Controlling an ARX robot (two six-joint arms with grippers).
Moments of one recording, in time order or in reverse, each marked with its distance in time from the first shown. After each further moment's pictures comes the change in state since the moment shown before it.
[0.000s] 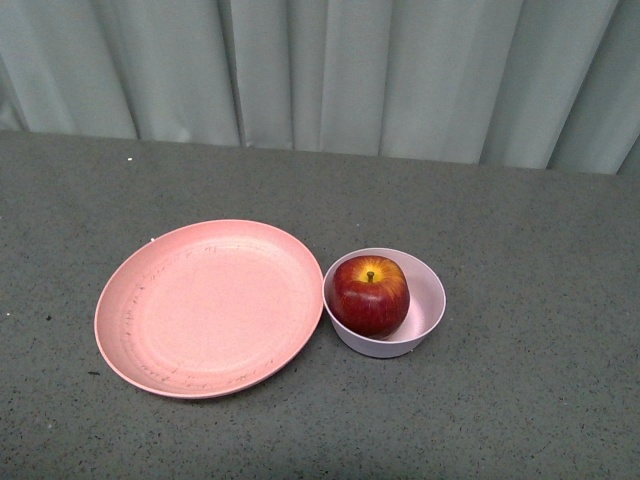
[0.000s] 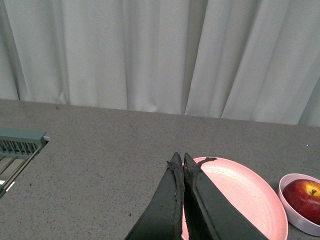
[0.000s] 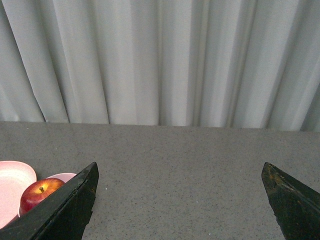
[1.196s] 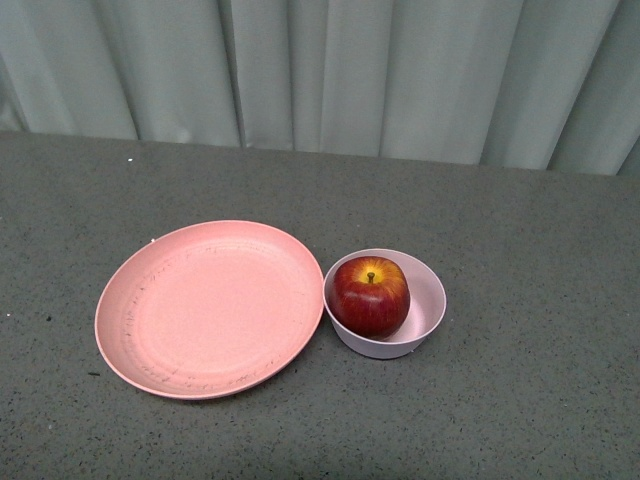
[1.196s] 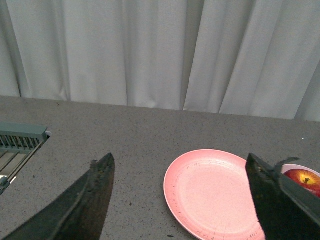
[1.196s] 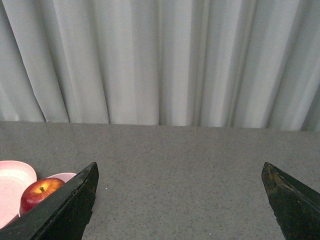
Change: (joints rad) left arm 0.000 -0.285 0.000 -0.292 0.003 0.000; right arm 0.000 0.000 0.000 0.000 0.000 0.000
